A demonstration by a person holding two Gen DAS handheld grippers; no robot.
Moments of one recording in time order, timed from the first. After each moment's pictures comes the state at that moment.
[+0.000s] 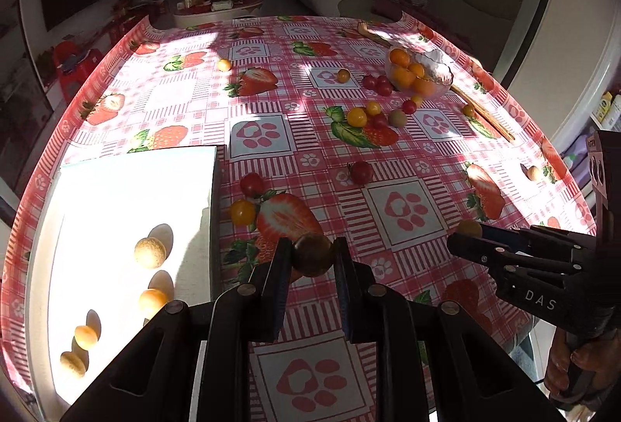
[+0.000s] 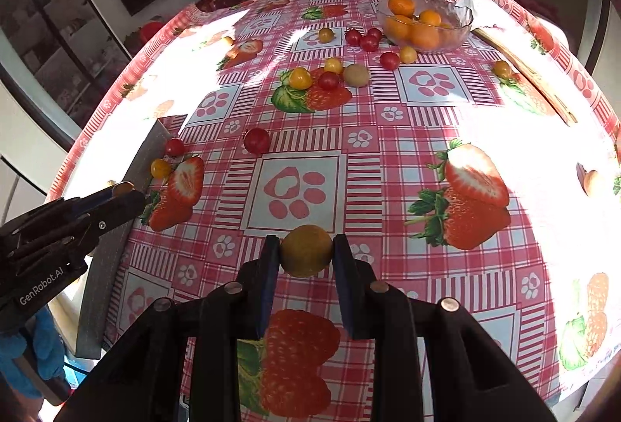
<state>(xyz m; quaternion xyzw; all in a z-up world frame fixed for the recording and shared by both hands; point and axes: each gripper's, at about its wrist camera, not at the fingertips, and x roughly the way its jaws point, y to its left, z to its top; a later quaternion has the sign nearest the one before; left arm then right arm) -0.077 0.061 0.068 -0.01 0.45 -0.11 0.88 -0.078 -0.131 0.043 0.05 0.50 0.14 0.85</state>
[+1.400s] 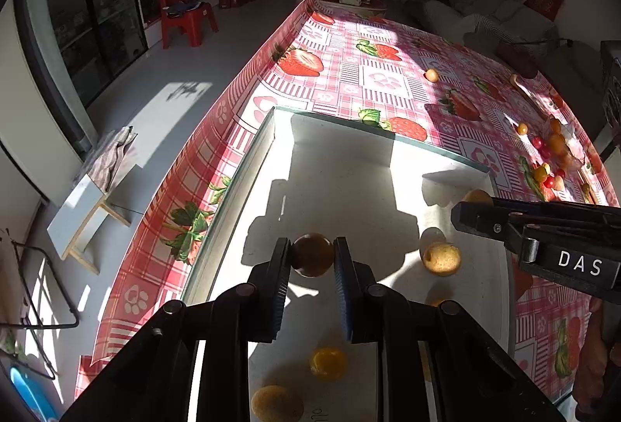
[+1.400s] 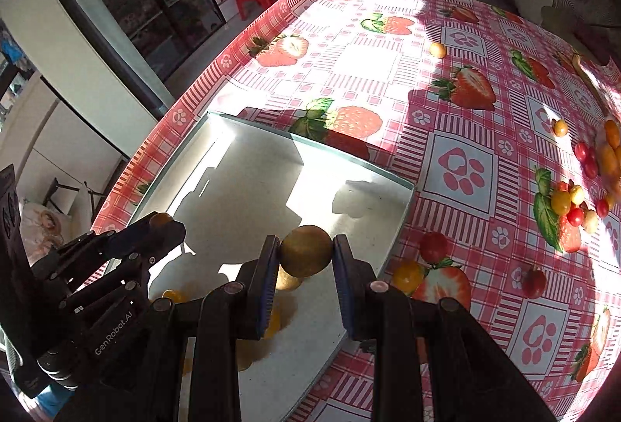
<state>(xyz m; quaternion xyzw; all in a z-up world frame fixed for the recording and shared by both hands) -0.065 0.247 0.038 -0.09 0.46 0.06 0.88 -0.004 0.109 0.054 -0.03 0.53 0.27 0.80</state>
